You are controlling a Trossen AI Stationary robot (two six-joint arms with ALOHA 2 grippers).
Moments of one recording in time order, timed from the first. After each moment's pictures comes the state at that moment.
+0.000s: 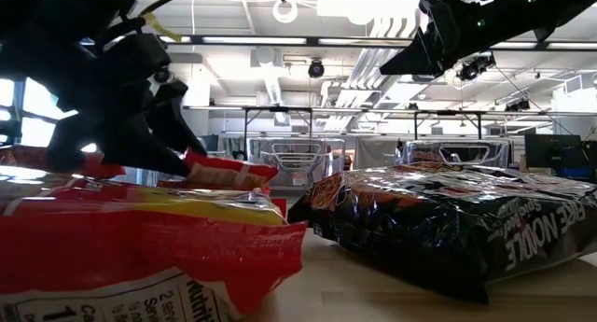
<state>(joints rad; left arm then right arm) -0.33 1.39 0.34 0.40 -0.47 0.29 -0.12 0.98 0.51 0.20 0.23 -0.06</state>
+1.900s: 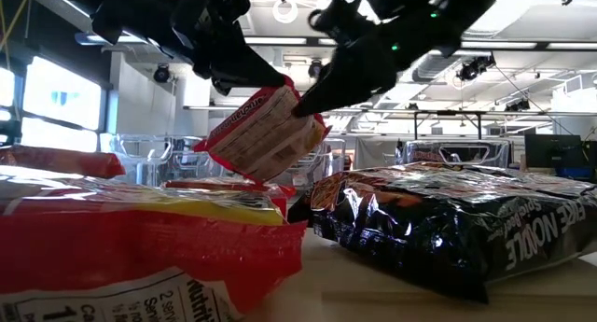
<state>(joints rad) -0.14 1.44 0.66 0.37 -0.17 -0.08 0.03 1.69 0.93 0.21 0.02 -0.26</state>
